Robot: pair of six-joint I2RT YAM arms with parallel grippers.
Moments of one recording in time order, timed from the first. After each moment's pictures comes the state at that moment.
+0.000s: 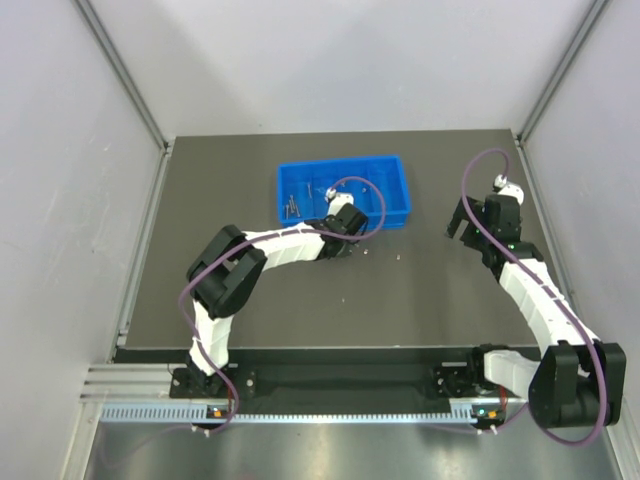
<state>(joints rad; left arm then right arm) -0.81 1.99 1.31 -0.31 -0.41 -0.58 0.04 1.10 0.74 -0.29 0.14 0.38</state>
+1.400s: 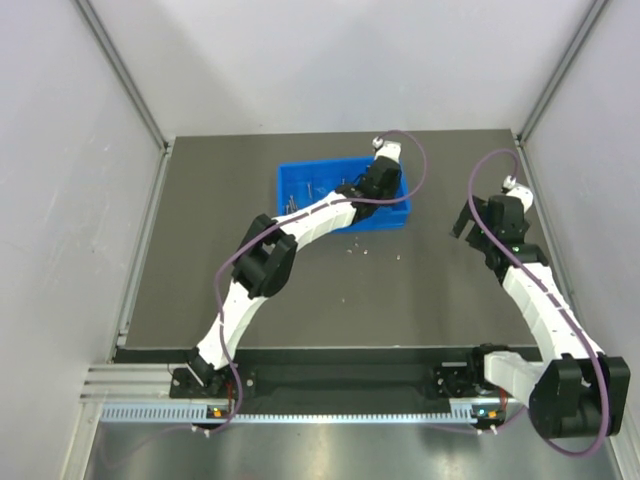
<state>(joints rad) -0.79 2.37 2.00 -0.19 -0.29 -0.36 0.04 1.06 0.76 -0.36 0.23 0.41</state>
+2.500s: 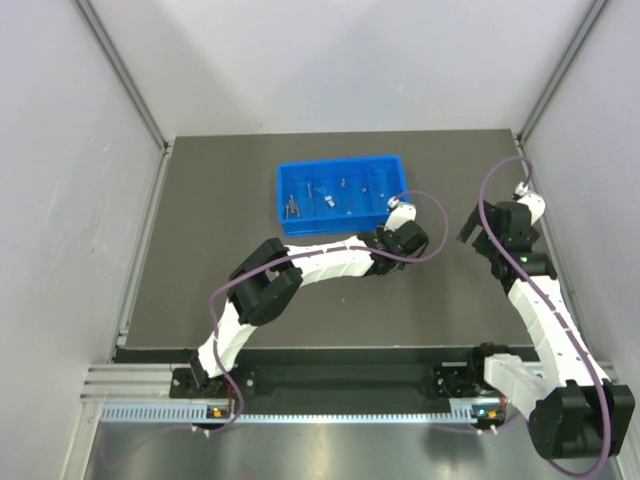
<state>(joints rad) -1.06 2.17 1.66 -0.37 -0.50 -0.58 0.03 0.95 0.76 -0.48 0.28 0.46</state>
